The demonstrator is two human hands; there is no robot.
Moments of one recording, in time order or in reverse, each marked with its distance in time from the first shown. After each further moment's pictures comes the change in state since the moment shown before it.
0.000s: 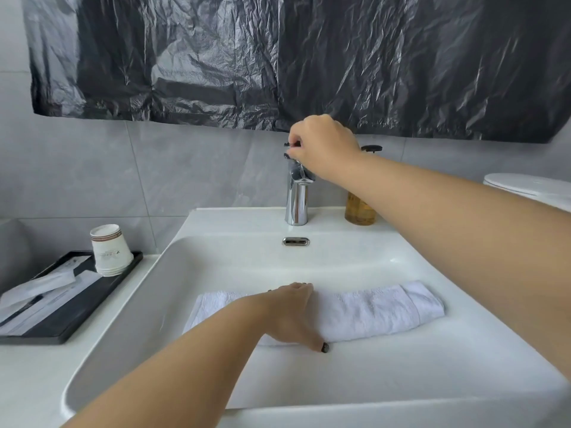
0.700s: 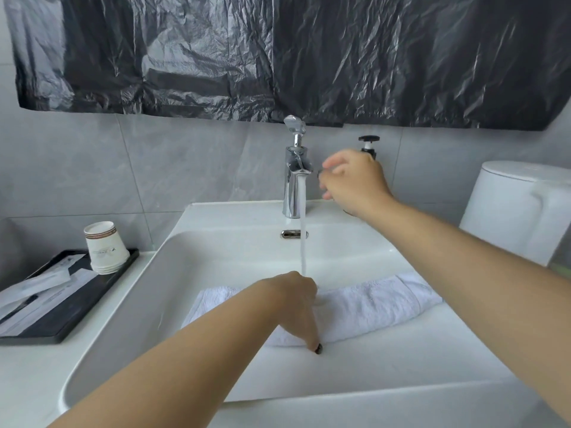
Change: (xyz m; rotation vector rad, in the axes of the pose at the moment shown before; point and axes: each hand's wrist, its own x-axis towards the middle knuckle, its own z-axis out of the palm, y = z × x) left_hand -0.007 0.021 -0.015 0.226 -0.043 -0.059; right_hand -0.071 0.021 0.024 0.633 0.041 0.477
